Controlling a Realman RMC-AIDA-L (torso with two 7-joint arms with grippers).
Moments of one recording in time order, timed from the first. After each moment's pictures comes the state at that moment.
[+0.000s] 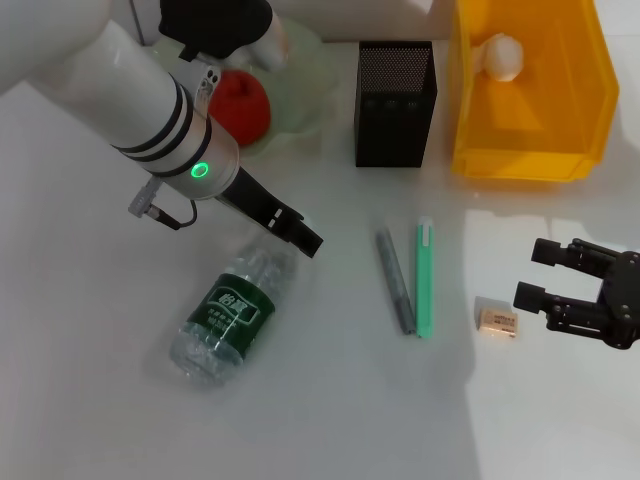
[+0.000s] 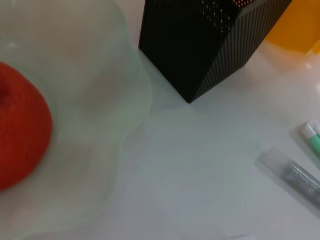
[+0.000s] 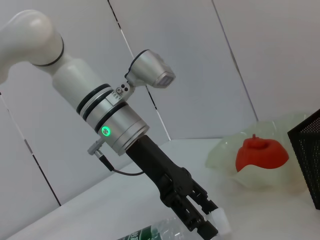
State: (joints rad) left arm -0.84 -2.08 1.54 0.93 2.49 1.23 -2.77; right arm 0.25 2.05 -0.68 -0.61 -1.83 -1.72 1.31
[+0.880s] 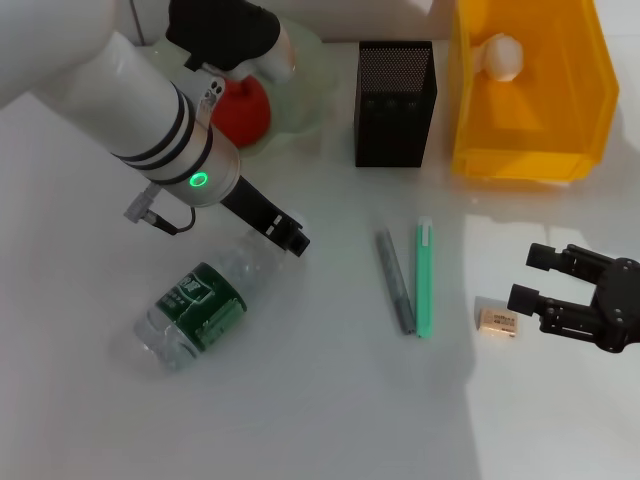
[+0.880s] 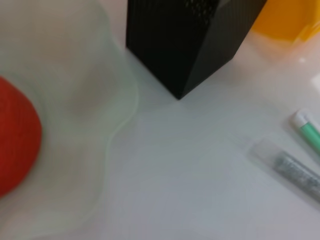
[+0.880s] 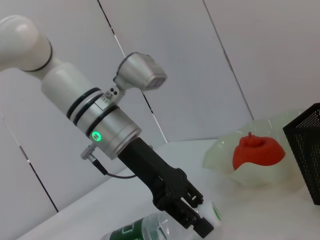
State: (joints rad) left arm -0.80 -2.08 1.59 0.98 2.49 1.23 -2.74; right arm 0.25 2.05 -0.68 -0.57 -1.82 -1.70 1.30
